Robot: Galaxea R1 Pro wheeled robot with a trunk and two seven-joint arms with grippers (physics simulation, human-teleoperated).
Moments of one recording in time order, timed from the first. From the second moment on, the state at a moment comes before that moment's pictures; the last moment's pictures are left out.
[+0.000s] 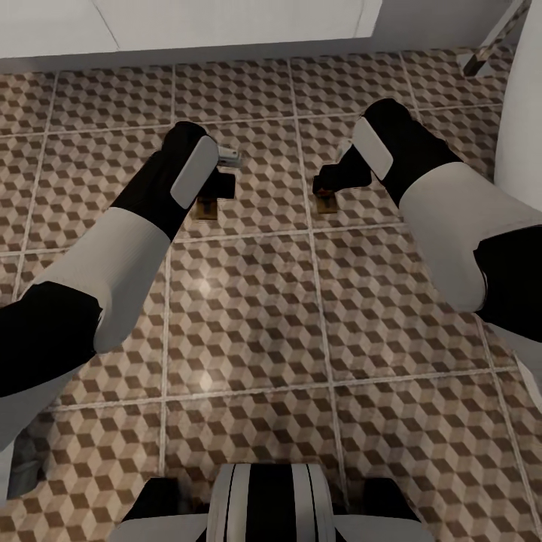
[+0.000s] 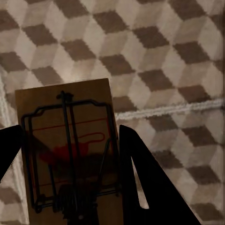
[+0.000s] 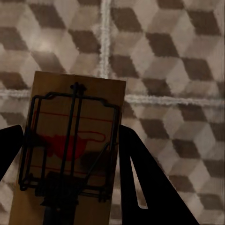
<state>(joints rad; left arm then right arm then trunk) -1.70 -0.14 -0.33 -0.68 0.56 1.04 0.55 -1.88 0.09 0.28 -0.36 -0.32 1.04 -0.11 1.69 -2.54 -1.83</state>
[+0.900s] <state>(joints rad) -1.70 -0.14 -0.33 -0.68 0.56 1.03 0.54 -1.88 0.09 0.32 -0.34 -0.32 1.04 -0.11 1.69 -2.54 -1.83</state>
